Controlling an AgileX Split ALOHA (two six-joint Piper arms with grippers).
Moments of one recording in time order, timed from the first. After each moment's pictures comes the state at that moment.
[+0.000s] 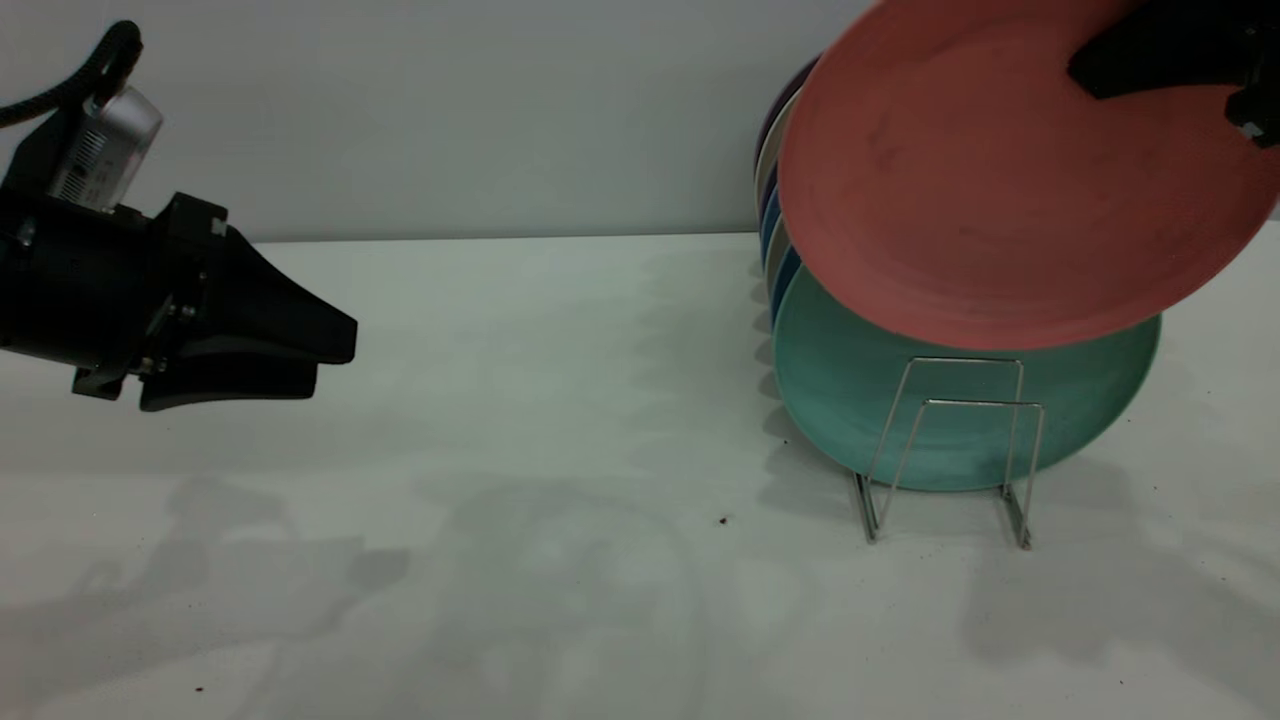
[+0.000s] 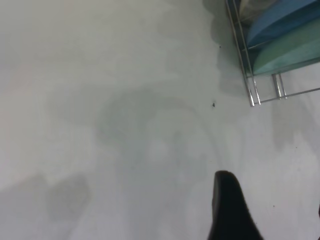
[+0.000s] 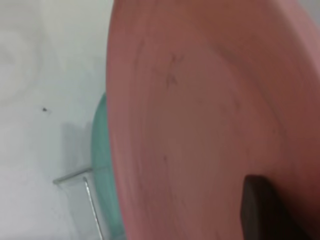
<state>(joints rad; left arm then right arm) 0.10 1.90 -0.75 -1.52 0.71 1.45 0.09 1.50 -0.88 1.13 0.41 -2.12</state>
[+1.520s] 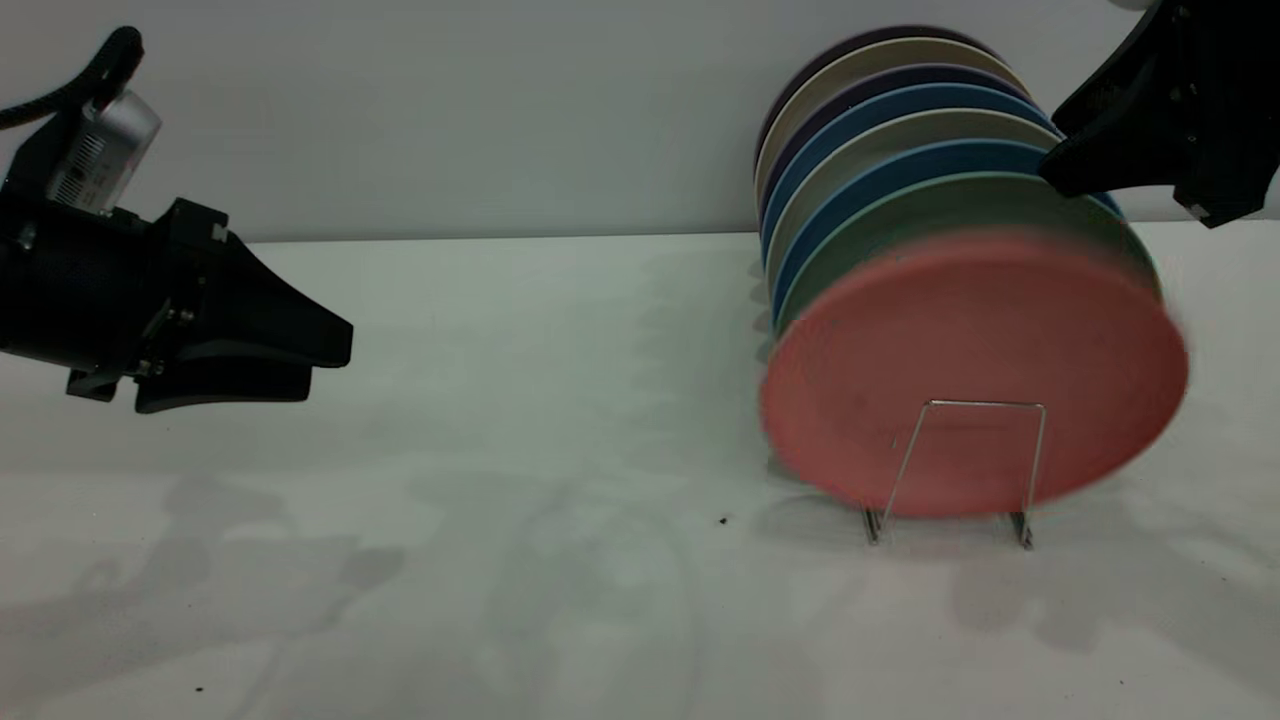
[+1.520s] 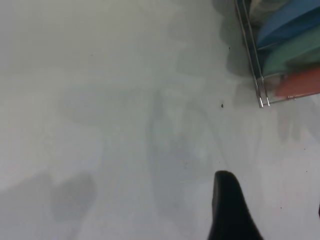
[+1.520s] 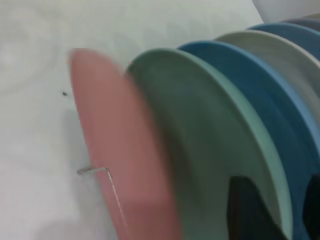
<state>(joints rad) 0.10 1.90 -0.75 -1.52 0.69 1.45 0.09 1.61 -0.88 1.17 0.40 -2.12</state>
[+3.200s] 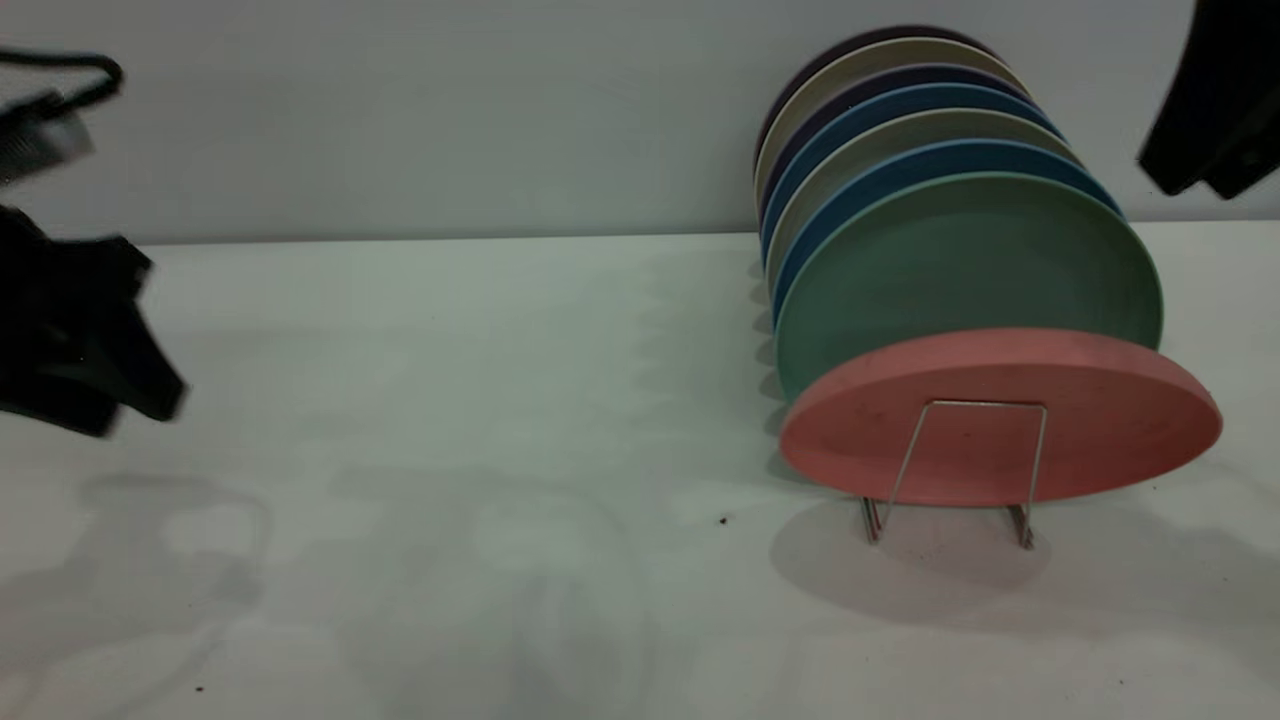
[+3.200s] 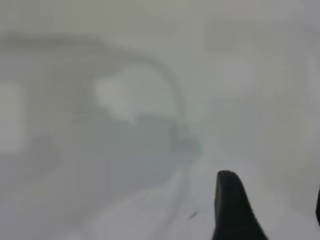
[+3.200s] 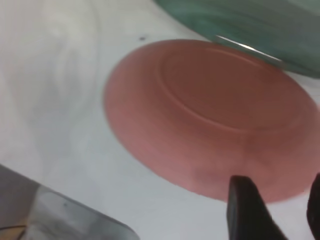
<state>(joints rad) 0.10 1.77 -0.88 -0.58 0.47 0.56 0.09 1.60 -1.18 0.38 0.96 -0.38</state>
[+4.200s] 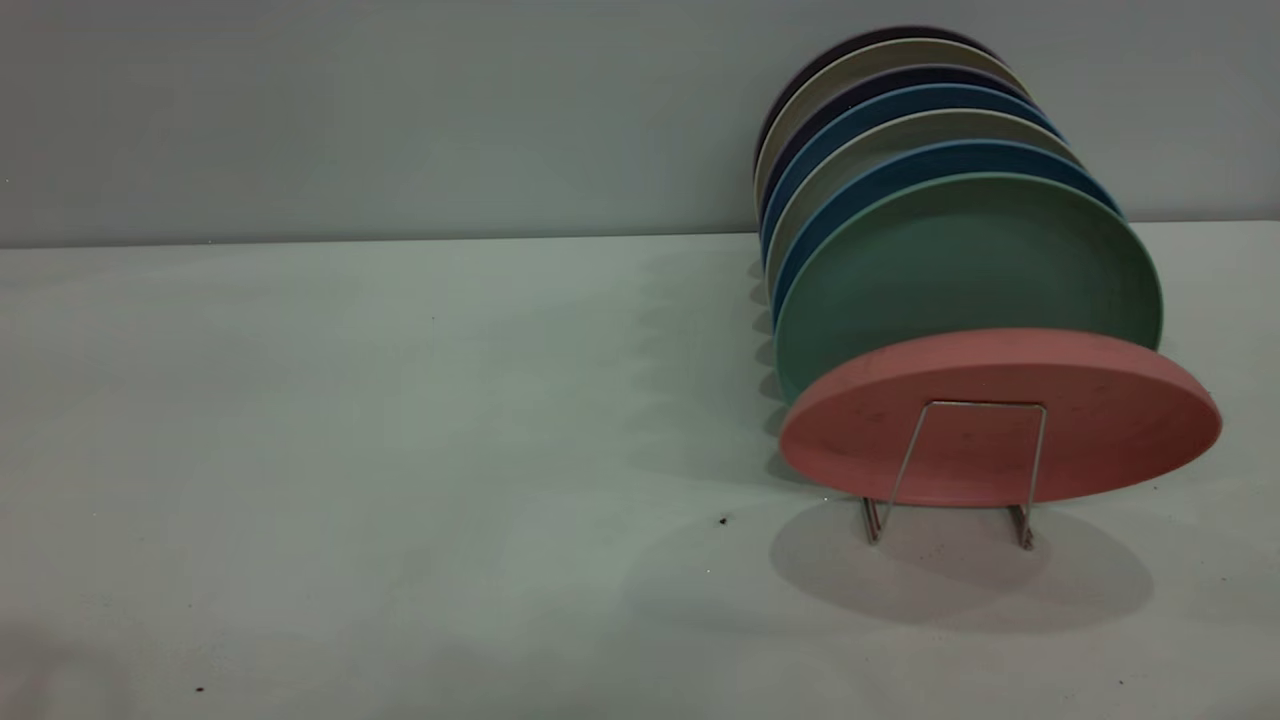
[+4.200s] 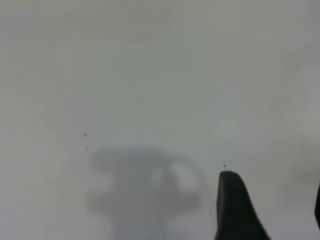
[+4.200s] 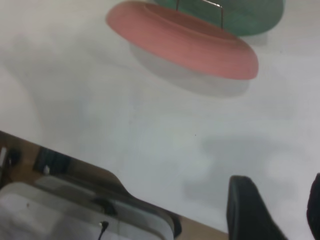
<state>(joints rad) 0.10 1.06 -1.00 -0.15 0.91 0.19 0.09 0.95 -1.03 0.24 1.20 -0.27</state>
